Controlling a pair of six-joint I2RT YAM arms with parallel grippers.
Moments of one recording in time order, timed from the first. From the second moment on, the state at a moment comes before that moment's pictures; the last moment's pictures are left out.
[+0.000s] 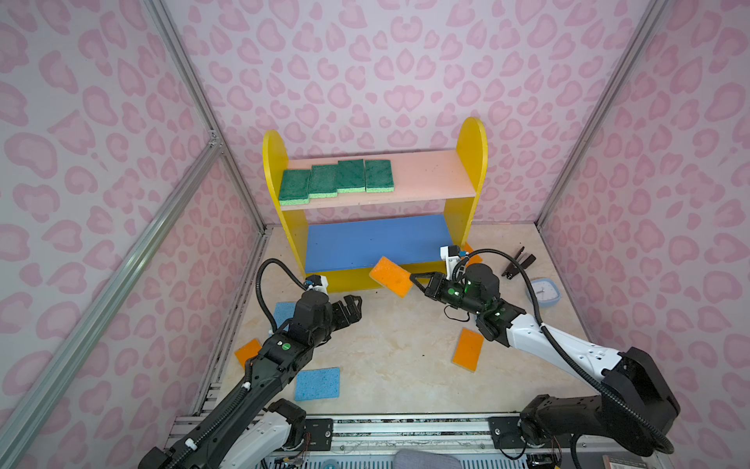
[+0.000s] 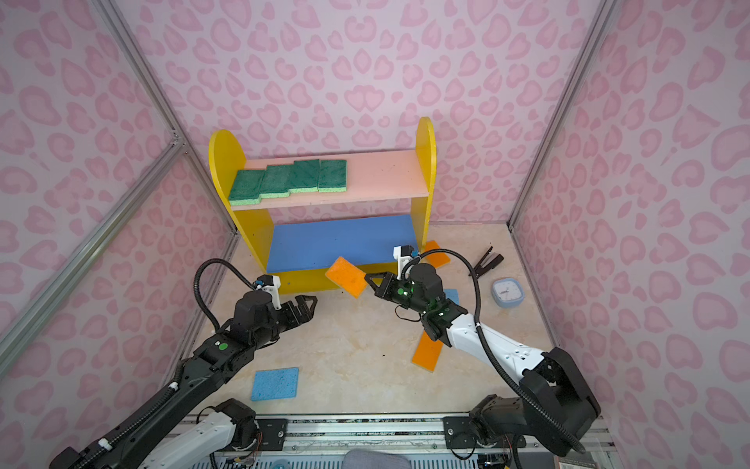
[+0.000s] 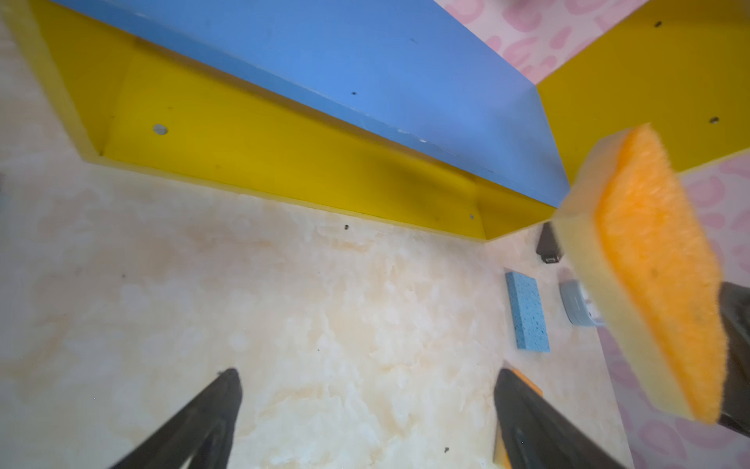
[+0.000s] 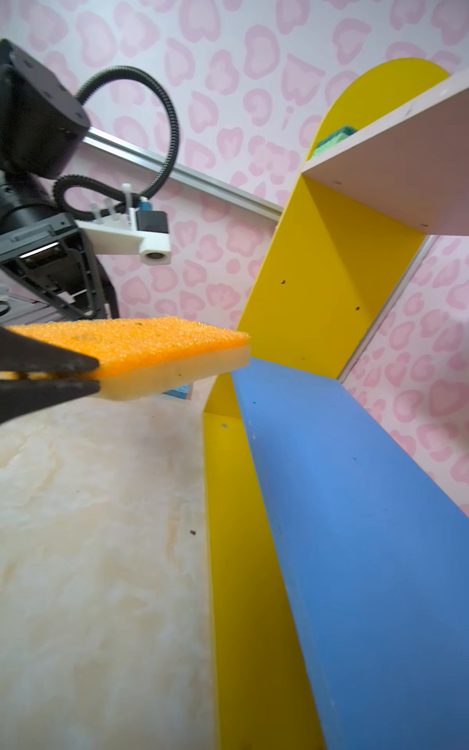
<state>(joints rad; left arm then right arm) -0.47 0.86 0.61 -0.33 -0.06 -0.76 0.64 1.37 0.83 0.34 -0.27 1.01</state>
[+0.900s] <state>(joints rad) -0.47 0.57 0.29 -0.36 -0.28 -0.95 0.91 1.96 1.37 0.46 0.37 1.24</state>
